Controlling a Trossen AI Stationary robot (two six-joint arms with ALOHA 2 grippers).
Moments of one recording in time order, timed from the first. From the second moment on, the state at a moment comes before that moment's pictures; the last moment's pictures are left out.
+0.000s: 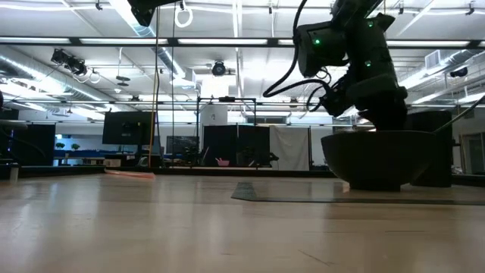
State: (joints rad) left arm -0.26 0.94 0.71 0.04 -0.31 -0.09; right arm 0.00 1.71 1.12 -1.14 -0.09 0.63
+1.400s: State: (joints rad) left arm -0.06 0.95 0.71 -0.36 -0.44 -0.28; right arm 0.08 1.71 1.66 -1.07 0.31 0.41
